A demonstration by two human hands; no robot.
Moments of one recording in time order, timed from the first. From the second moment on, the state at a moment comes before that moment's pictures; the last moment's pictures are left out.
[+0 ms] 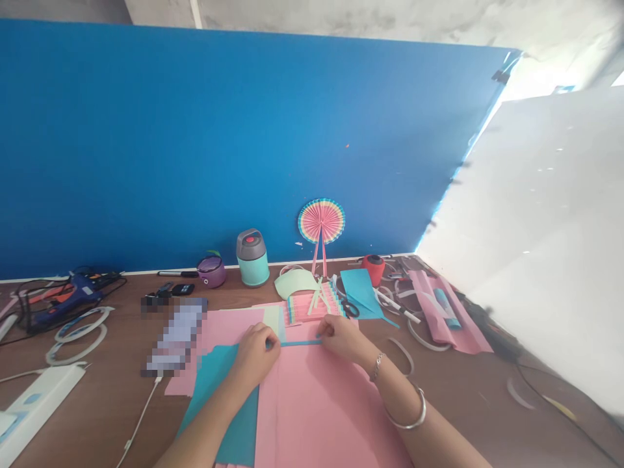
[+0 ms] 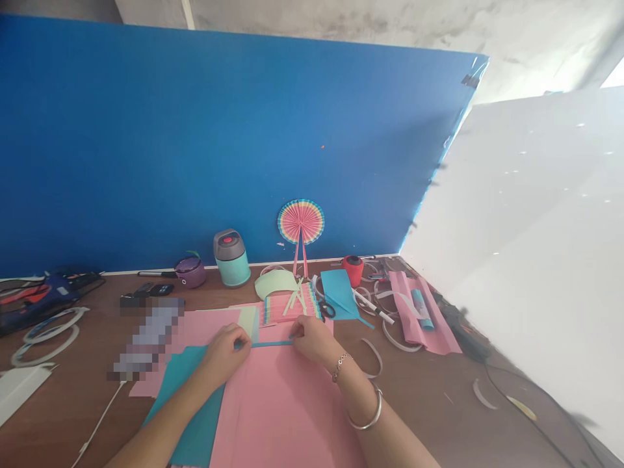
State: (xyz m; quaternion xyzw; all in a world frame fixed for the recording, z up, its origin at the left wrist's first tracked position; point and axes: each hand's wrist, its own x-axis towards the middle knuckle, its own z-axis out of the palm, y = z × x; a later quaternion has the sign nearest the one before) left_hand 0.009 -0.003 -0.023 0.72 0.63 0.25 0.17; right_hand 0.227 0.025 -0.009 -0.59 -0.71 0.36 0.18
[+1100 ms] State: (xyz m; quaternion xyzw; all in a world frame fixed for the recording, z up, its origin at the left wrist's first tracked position) left_hand 0.010 -0.006 -0.022 0.74 0.62 0.24 0.14; right_hand 0.229 0.026 -0.011 -0.59 -0.70 0.36 0.18
